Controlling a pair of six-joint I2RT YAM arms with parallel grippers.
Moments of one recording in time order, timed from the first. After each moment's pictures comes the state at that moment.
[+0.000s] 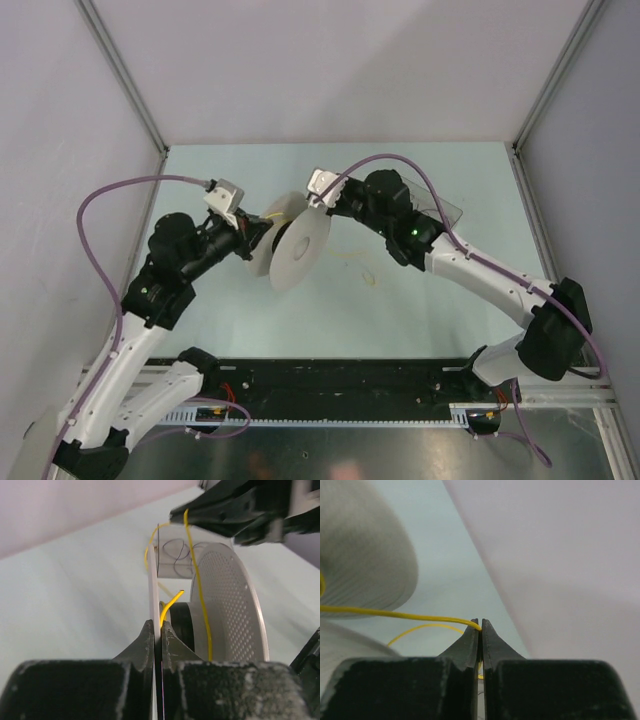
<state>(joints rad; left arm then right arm) -0.45 0.77 0.92 -0.32 0.25 -0.07 0.81 1.44 1.25 0.09 0.04 -0.74</state>
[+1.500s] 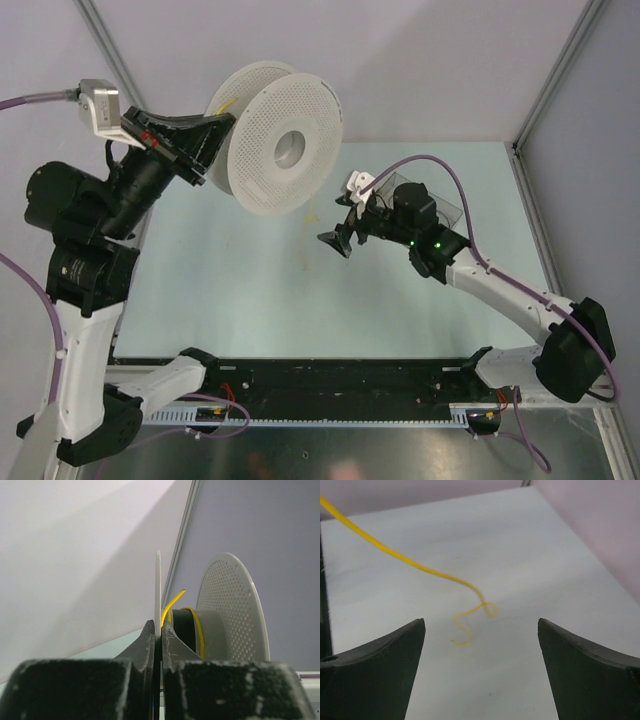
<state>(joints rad) -0.37 1.02 1.73 -0.31 0.32 -0.38 0.69 1.30 1.04 0.08 -0.44 -0.20</state>
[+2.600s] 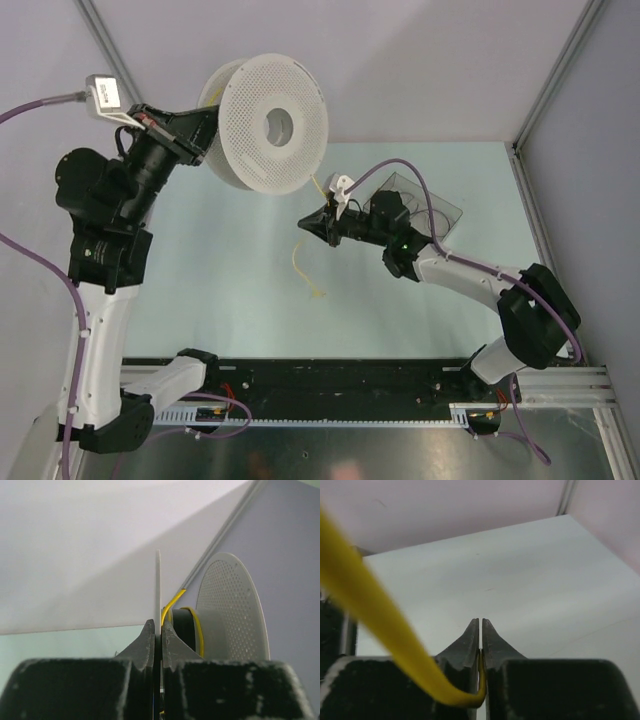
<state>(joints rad) -0.23 1.03 1.61 -0.24 0.29 -0.63 0.75 1.53 1.01 0.54 -0.49 -0.02</state>
